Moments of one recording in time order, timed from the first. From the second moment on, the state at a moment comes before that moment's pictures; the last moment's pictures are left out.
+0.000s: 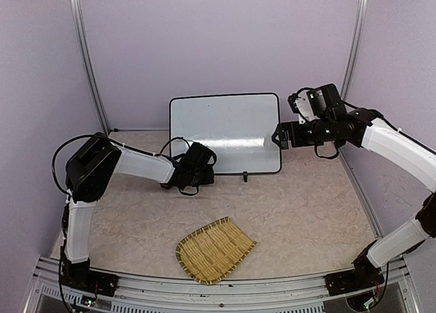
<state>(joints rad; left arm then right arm) -0.77 2.16 1.38 -0.01 -0.33 -0.63 0.56 1.40 1.34 -0.59 0.06 0.24</state>
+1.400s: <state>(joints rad) -0.89 1.47 1.03 -0.16 -0.52 -0.60 0.56 1.08 0.93 -0.47 0.18 0.18</state>
